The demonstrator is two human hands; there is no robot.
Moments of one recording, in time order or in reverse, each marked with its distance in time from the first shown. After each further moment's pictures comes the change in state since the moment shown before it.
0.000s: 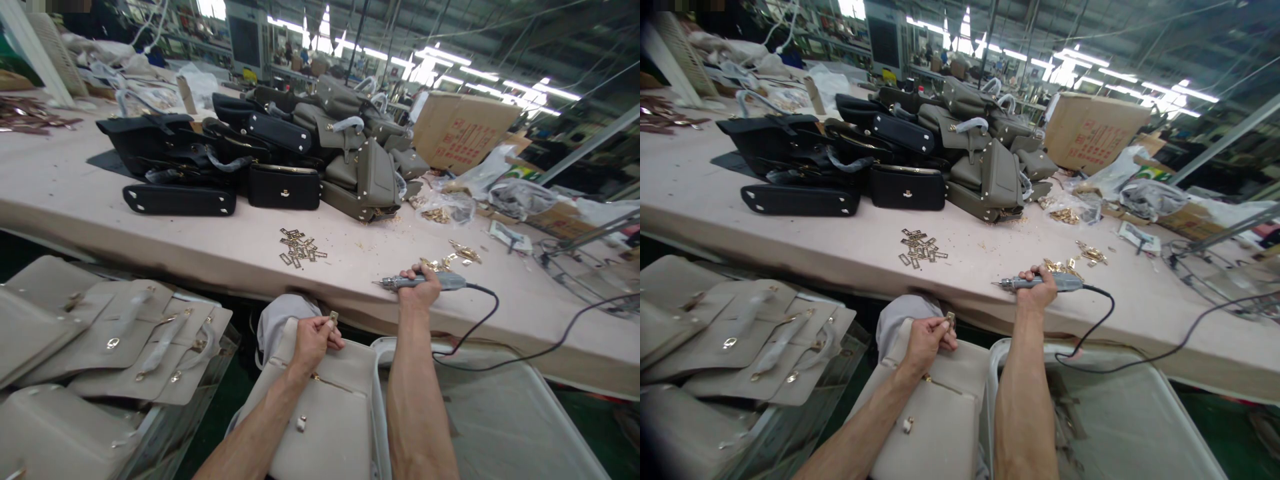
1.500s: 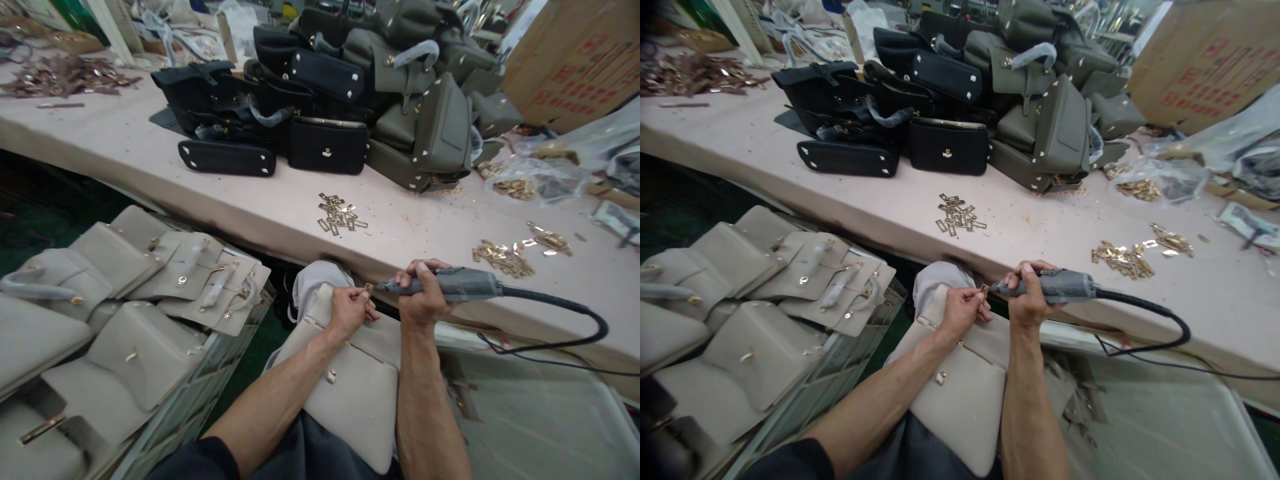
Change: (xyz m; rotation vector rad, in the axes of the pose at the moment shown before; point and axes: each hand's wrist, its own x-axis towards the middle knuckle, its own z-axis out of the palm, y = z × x) left_hand -0.004 0.000 0.011 0.009 0.095 -0.015; right_hand -0.172 0.031 0.049 -0.283 -0.331 -0.191
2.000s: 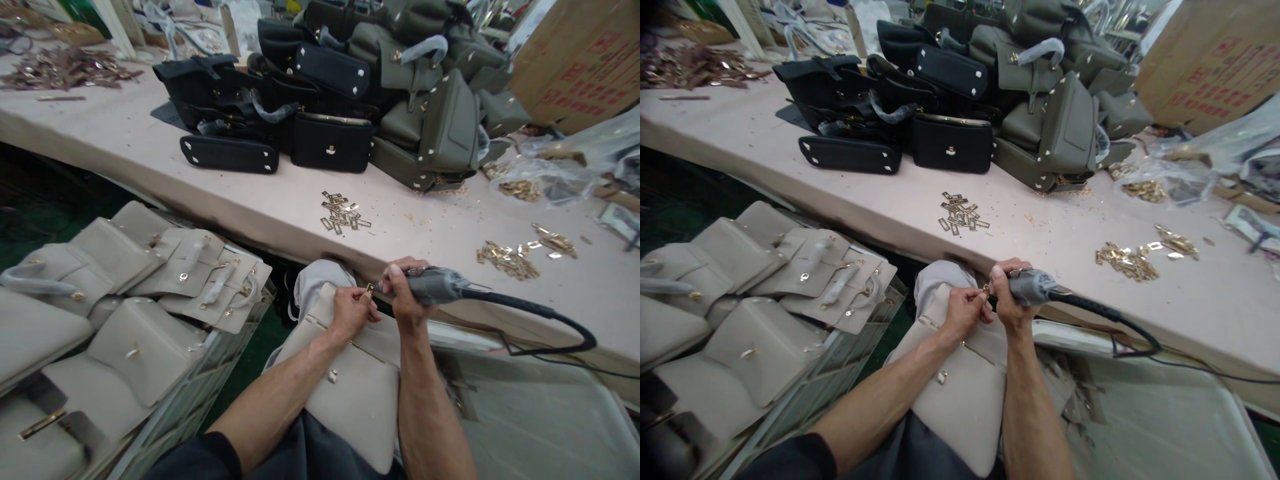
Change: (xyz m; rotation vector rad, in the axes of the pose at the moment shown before) left_hand 0.001 -0.004 0.000 0.033 0.014 0.030; right_hand -0.013 0.004 0.002 -0.202 -0.353 -0.102
